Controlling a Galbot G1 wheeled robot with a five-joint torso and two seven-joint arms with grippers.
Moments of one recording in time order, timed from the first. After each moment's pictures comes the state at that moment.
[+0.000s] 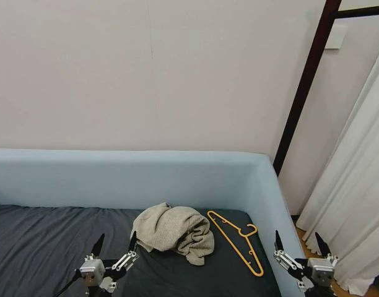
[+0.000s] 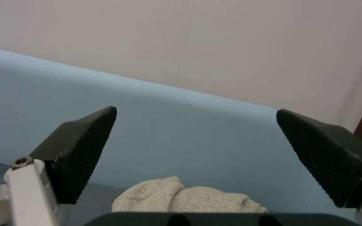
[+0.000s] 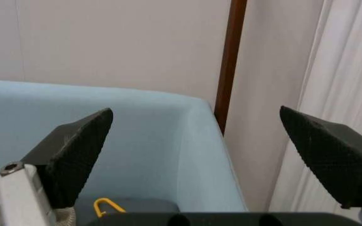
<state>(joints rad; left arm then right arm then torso) 1.78 -1.37 -0.51 -2.21 -0.34 -0.27 -0.08 -1.77 1.26 0.51 2.25 0.08 0.16 0.33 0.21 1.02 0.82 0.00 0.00</state>
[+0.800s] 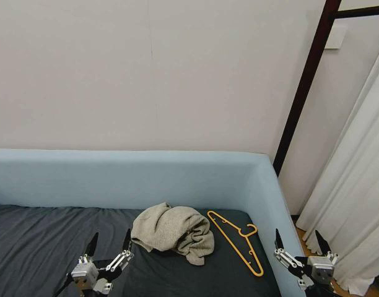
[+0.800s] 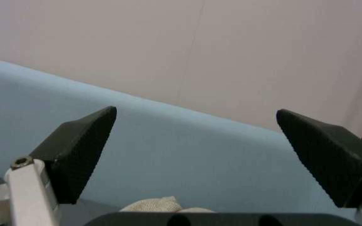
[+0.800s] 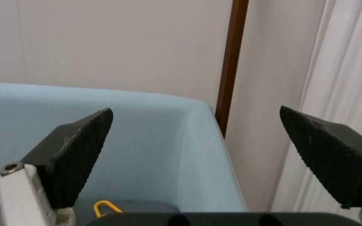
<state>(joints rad) 1.78 -1.38 -0.51 -2.19 -0.37 -0.37 -0.07 -1.76 1.25 0.51 2.25 0.09 0.17 0.33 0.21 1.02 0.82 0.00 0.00</state>
